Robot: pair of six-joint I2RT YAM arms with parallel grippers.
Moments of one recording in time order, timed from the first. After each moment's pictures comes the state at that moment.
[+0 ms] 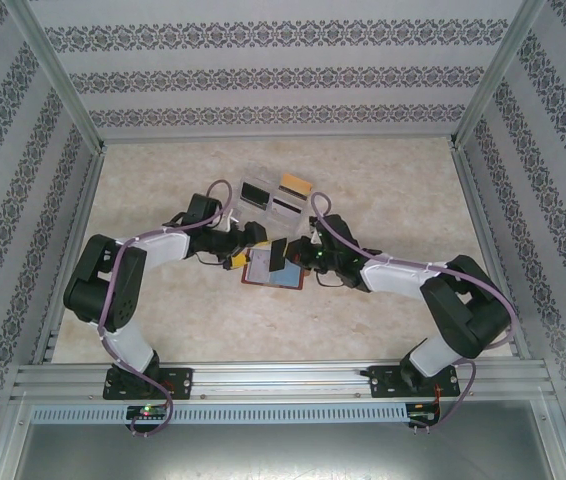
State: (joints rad) left arm -0.28 1.72 0.87 -0.05 0.82 -0.83; right arm 0.59 1.54 0.69 0.23 -0.37 0.96
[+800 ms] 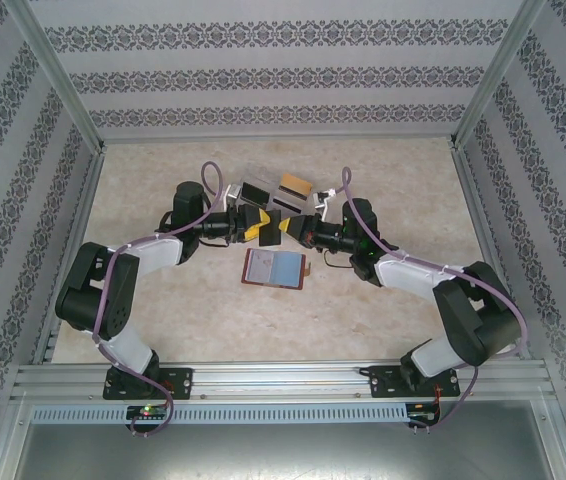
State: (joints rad) left arm -0.27 1.66 0.82 0.50 1.05 -1.15; right arm 0.49 1.51 0.69 0.59 -0.69 1.12
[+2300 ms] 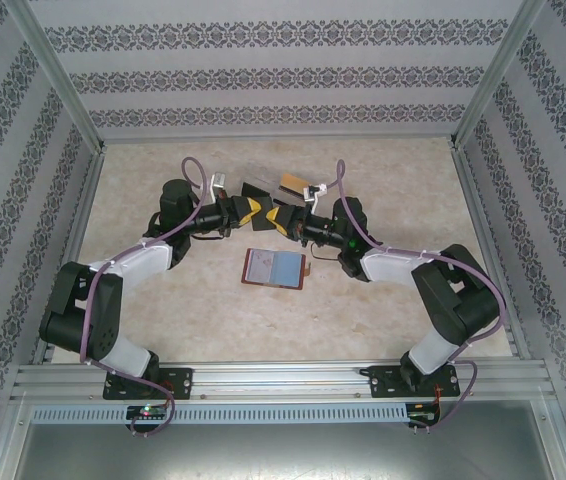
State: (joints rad) left arm -0.25 1.52 0.80 0.50 0.87 -1.24; right arm 0.54 1.64 0.74 0.83 -0.66 1.37
